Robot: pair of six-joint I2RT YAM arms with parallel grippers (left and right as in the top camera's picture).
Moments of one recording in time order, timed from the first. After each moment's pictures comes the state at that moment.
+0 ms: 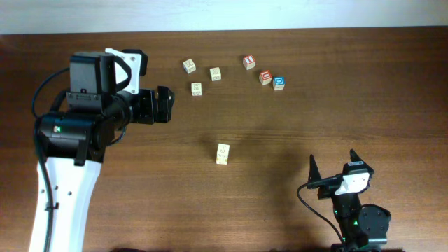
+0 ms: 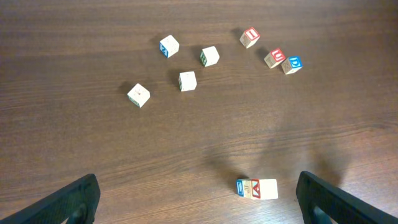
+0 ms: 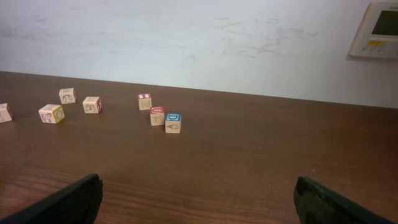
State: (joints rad) left arm -0.11 1.33 1.54 -1.03 0.18 -0.07; right arm -0.02 0.02 0.02 -0.07 -0.12 -0.05
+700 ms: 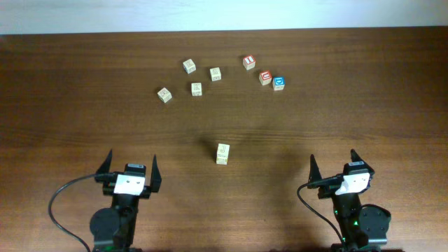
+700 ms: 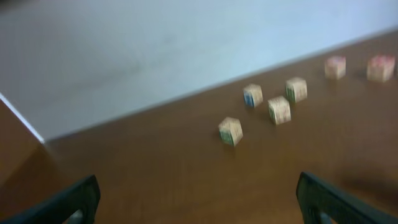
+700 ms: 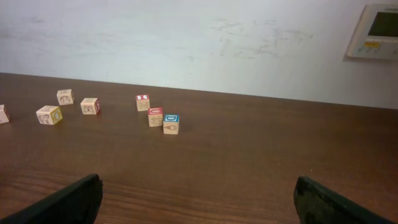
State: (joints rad) left arm 0.05 0.16 0.02 0.06 0.08 0.31; right arm -0.02 0.01 0.01 -0.07 -0.11 -0.05
